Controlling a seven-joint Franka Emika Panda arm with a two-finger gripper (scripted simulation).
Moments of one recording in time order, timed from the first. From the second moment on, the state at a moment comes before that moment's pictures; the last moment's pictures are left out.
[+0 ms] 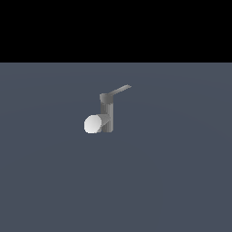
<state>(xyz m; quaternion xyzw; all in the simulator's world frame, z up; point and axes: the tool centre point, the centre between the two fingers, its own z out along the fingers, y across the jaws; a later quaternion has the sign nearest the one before) -0.233 -0.020 0.486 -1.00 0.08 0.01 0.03</state>
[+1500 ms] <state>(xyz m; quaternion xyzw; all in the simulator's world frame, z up) -0.018 -0.024 0.343 -0.88 0.47 0.06 0.08</state>
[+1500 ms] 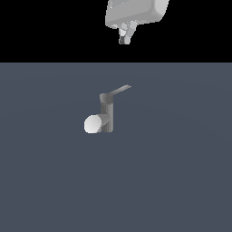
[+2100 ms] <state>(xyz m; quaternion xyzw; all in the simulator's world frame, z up) 0.049 -0.034 0.251 -0.78 0.62 0.04 0.04</state>
